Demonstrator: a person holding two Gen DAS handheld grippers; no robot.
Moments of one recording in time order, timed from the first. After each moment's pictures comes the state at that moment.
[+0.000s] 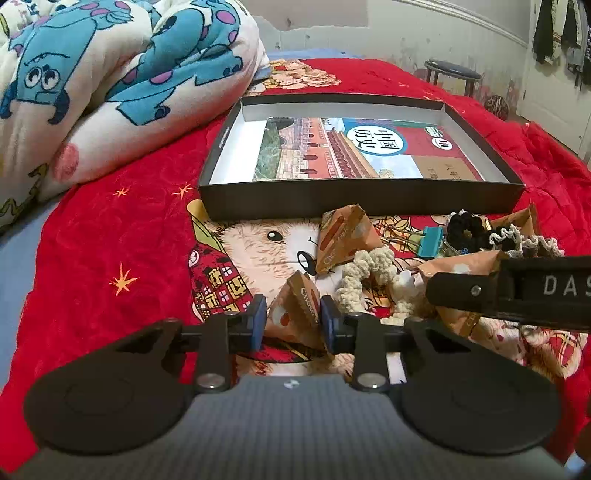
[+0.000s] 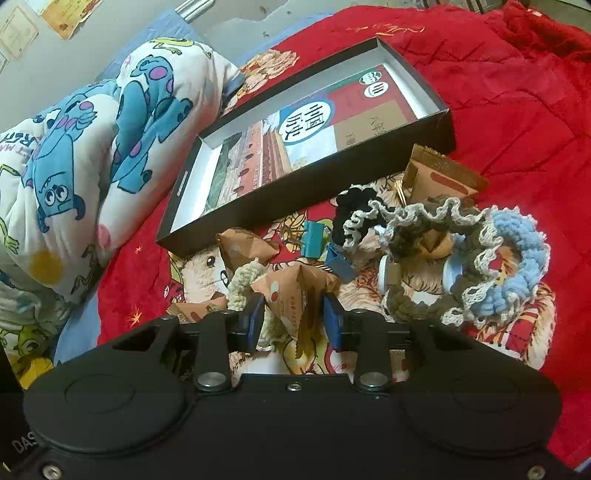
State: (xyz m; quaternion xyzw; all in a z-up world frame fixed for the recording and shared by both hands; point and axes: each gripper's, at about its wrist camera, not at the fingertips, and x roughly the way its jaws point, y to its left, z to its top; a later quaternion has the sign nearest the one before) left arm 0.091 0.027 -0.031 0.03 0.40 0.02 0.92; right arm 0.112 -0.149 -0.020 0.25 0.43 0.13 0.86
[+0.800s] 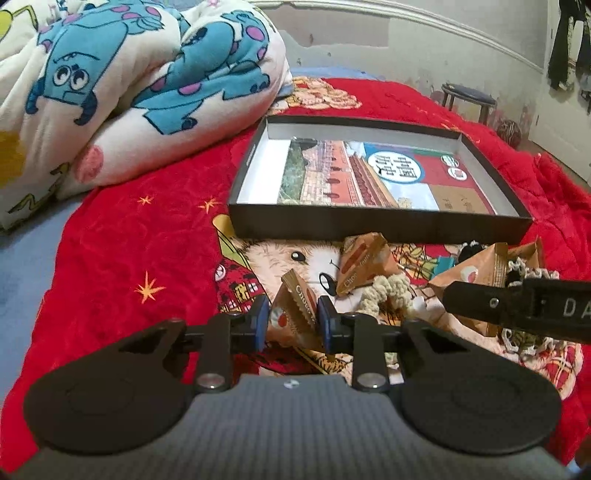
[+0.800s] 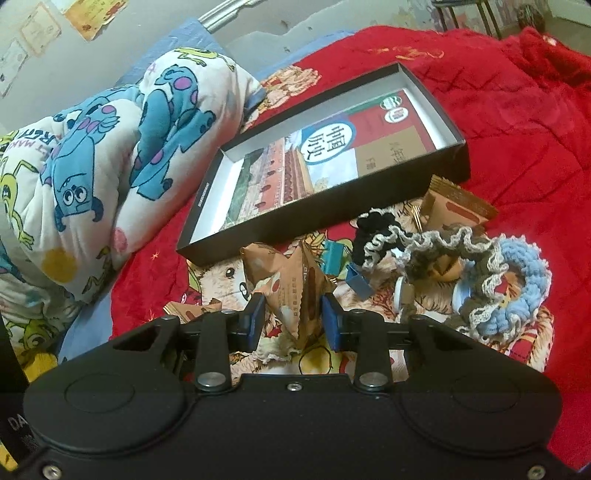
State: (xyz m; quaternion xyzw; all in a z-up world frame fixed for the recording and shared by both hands) left arm 0.086 0.041 -0.014 0.00 0.37 0.04 0.93; right arm 0.107 -0.143 -0.003 0.23 0.40 0.15 0.88
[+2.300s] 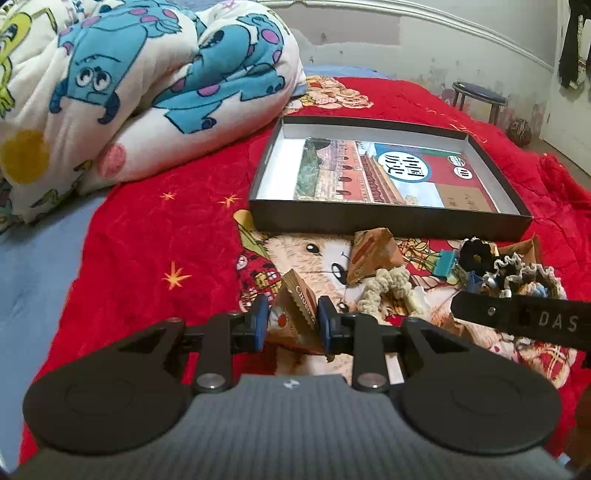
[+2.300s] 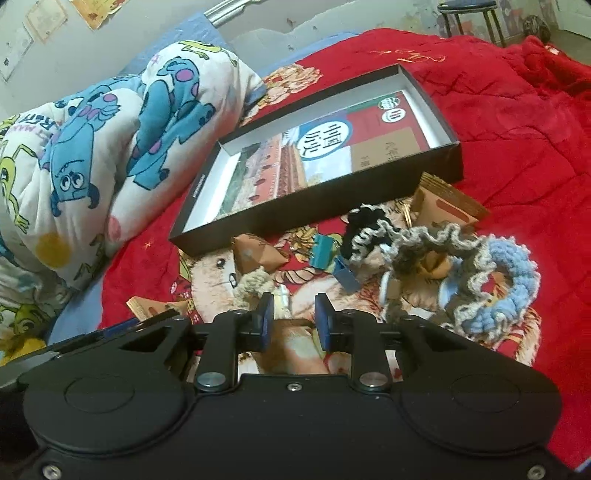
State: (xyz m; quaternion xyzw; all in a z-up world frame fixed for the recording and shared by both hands) left arm 0.066 0.040 0.001 0.01 0.38 0.06 0.92; right arm 0.103 -0.152 -0.009 0.21 0.41 0.15 0.87
